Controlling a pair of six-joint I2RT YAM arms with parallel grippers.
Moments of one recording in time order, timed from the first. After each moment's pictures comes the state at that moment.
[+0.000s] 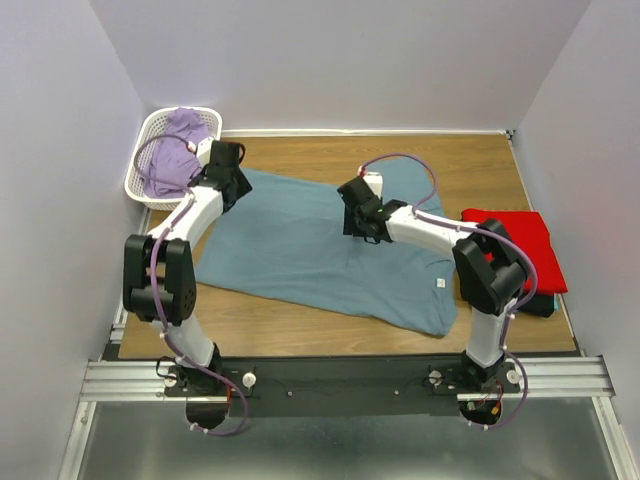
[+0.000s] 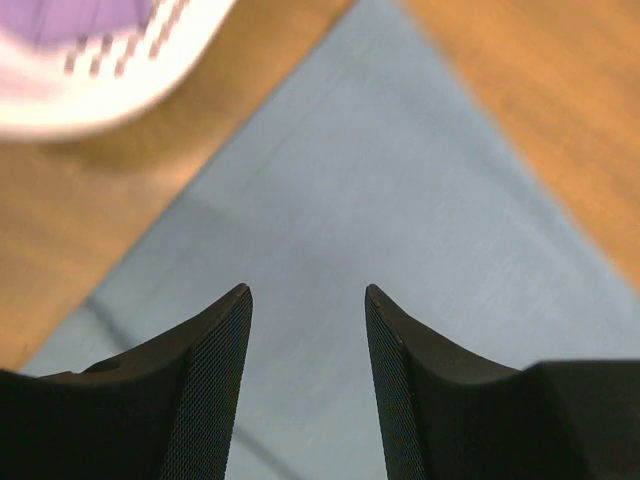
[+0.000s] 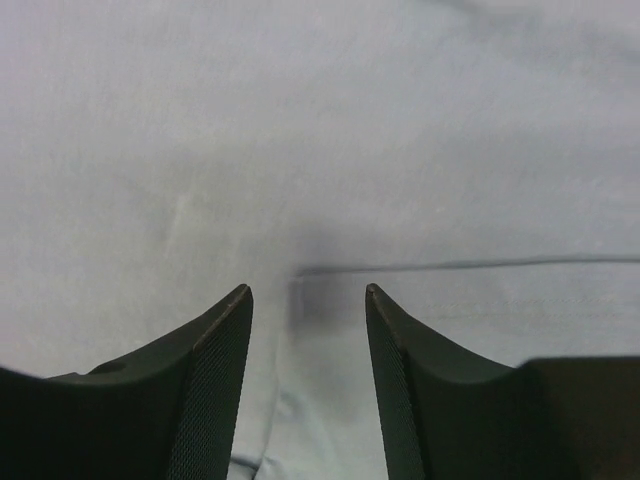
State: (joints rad) left arm -0.14 1.65 1.19 -0.34 -0.27 -0.64; right arm 0.70 1.90 1.29 -0.33 0.41 0.58
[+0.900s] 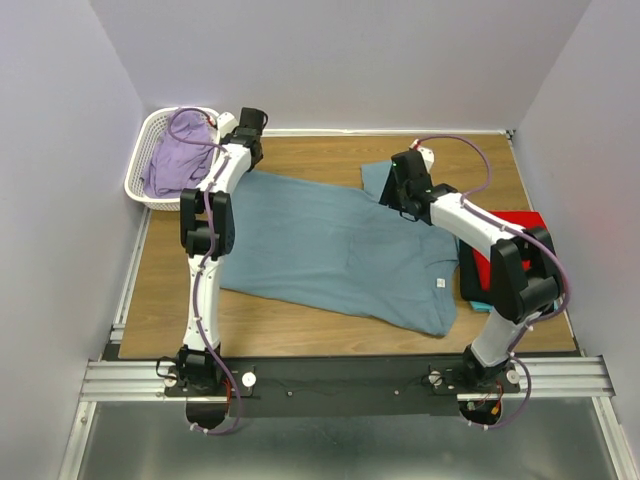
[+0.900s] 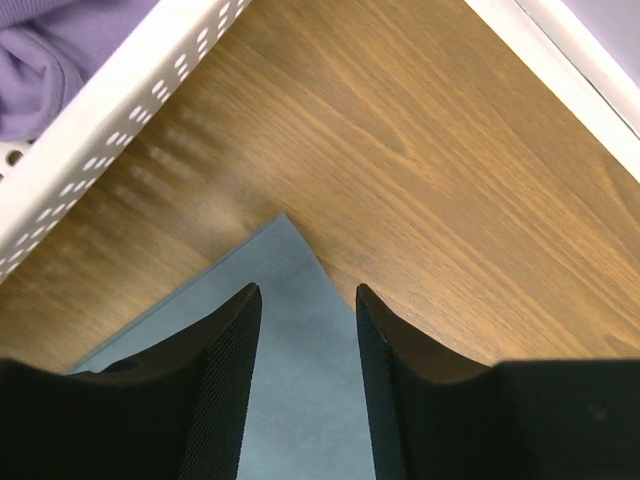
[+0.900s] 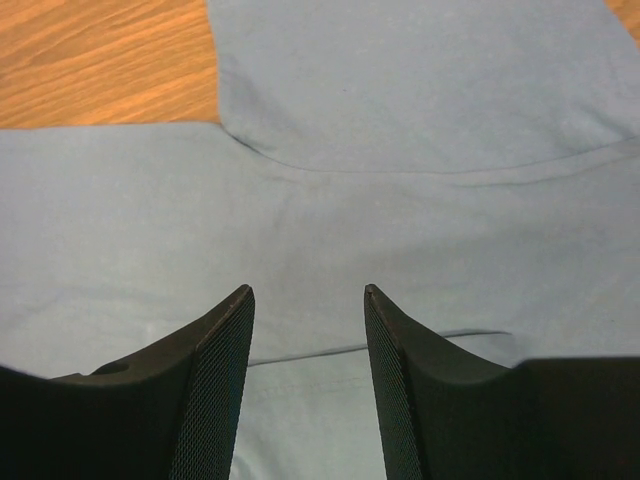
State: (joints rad) left arm -0.14 2.48 2.23 -0.64 -0.48 -0.76; right arm 0.43 1.75 1.26 -0.26 0.28 0.57
